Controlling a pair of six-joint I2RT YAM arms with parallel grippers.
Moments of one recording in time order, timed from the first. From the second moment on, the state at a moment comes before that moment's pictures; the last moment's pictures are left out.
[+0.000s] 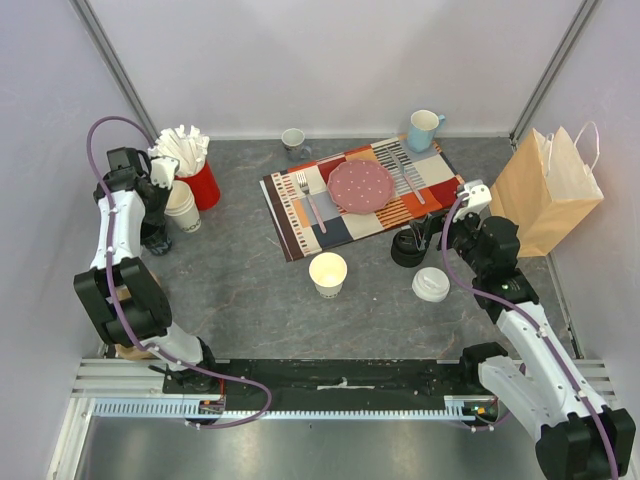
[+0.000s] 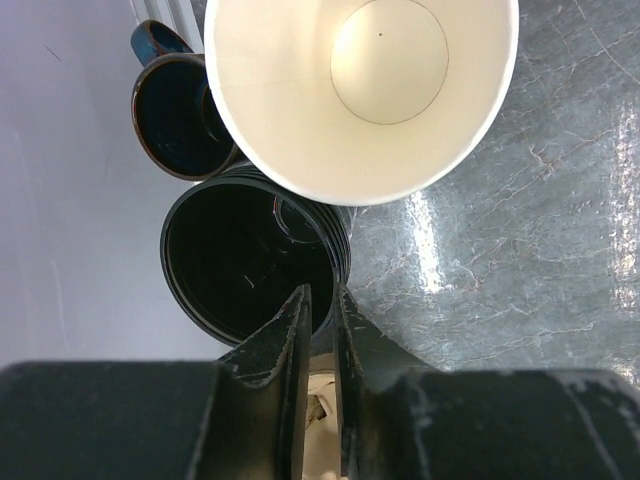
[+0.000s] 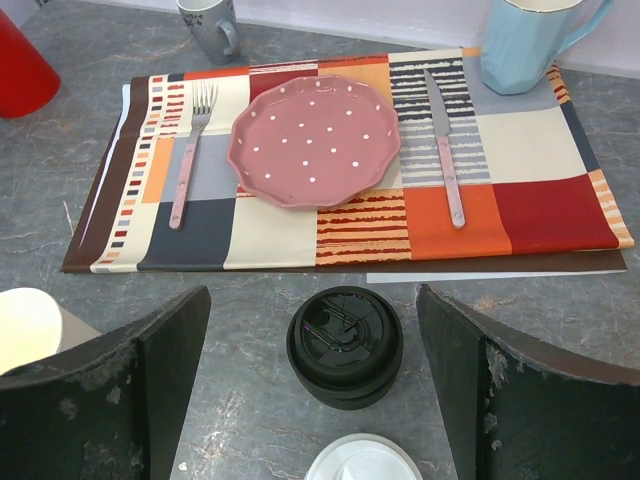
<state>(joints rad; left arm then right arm) 0.33 1.58 1.36 -0.79 0.04 0.61 0.19 0.80 0.59 0.02 -0.21 0.08</state>
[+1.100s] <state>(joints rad) 0.33 1.68 1.42 -0.85 0.04 0.61 0.19 0.79 0.59 0.02 -0.21 0.08</state>
